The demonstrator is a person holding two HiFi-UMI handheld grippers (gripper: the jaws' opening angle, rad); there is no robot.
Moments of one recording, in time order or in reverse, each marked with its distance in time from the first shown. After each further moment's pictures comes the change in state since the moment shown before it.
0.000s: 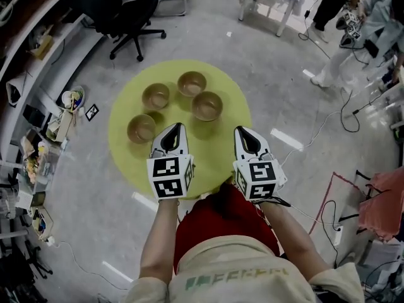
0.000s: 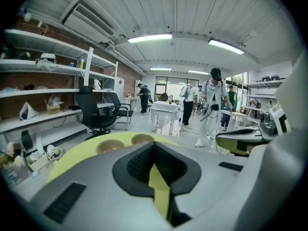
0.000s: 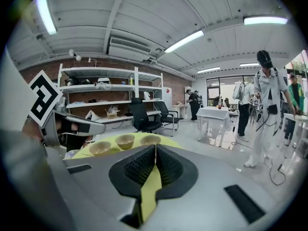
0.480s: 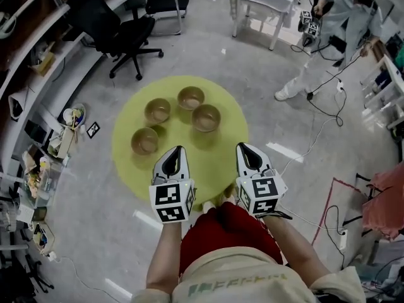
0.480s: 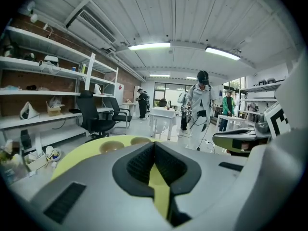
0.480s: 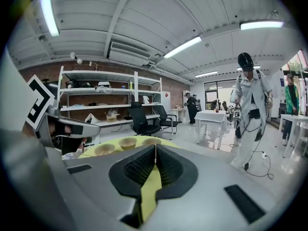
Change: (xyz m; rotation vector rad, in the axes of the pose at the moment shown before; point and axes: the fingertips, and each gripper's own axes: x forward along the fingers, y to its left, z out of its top) left arm -0.055 -0.011 -0.004 -0.004 -0.072 -0.016; right arm -0.043 0.013 0.004 0.002 -0.051 -0.018
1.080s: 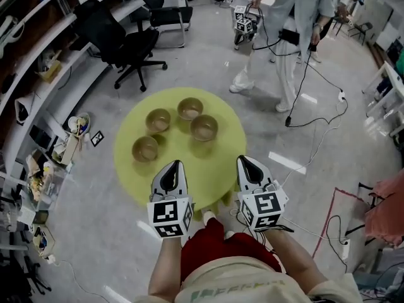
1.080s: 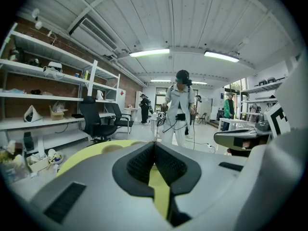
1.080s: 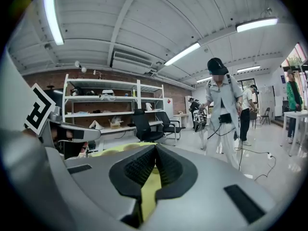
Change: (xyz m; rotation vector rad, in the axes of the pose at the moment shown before) left arm -0.038 -0.022 0.010 0.008 -0.067 0.029; right arm -0.042 -0.002 0.015 0.017 -0.084 0.043
